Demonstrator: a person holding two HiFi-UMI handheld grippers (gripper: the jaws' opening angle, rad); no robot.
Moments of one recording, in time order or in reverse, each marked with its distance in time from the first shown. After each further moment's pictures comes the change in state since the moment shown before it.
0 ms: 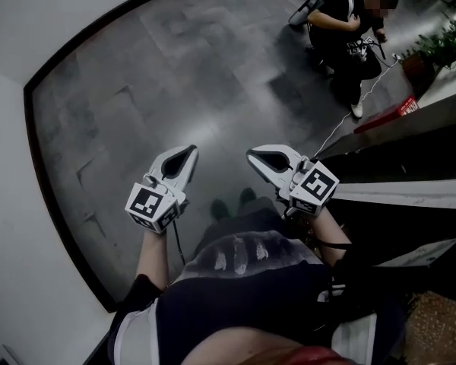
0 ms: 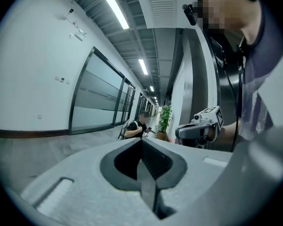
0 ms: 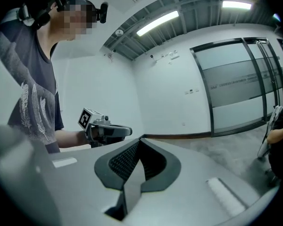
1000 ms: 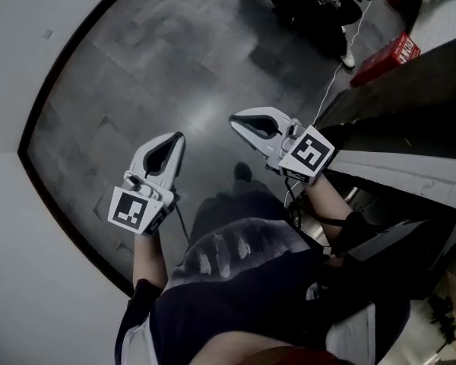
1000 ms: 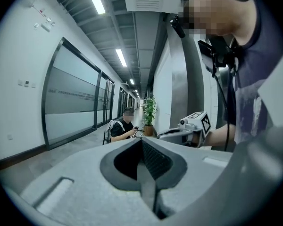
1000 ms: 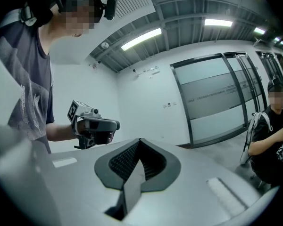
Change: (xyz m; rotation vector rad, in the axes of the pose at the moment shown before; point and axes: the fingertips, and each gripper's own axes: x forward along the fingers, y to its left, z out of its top) left arm 0.211 -0.015 0.085 0.173 0.055 -0.210; right arm -0.053 -0.214 0.037 0.018 -0.187 -0.201
